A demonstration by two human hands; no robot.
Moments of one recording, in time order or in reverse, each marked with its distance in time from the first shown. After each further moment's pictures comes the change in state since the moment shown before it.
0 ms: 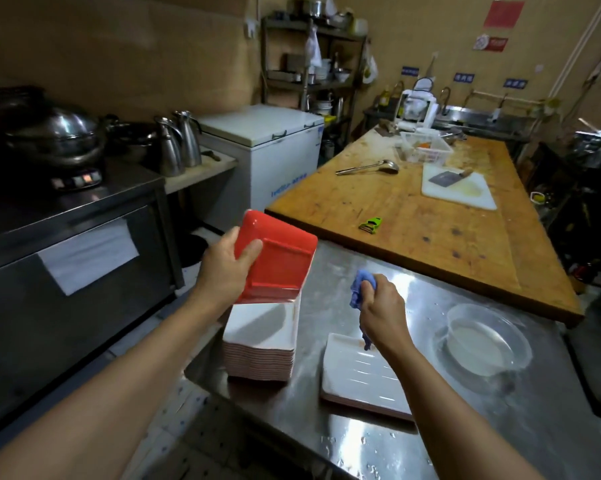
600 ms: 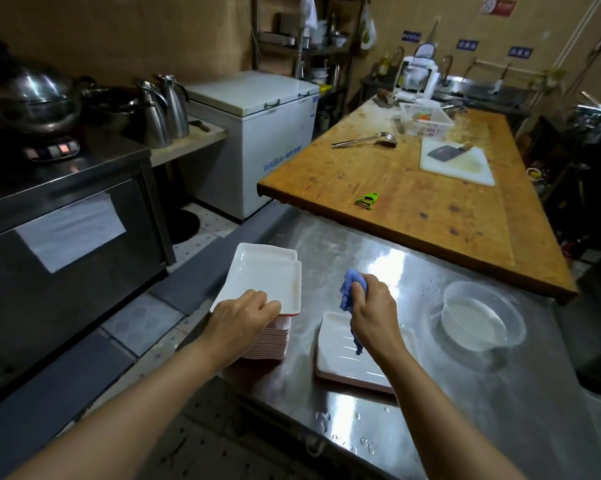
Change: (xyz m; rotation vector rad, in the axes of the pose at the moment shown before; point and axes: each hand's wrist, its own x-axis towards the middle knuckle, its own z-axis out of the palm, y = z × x) left_hand -0.064 -0.085 0.036 0.811 -0.306 0.760; right_hand -0.018 0.024 0.018 -0.032 -0.064 -0.009
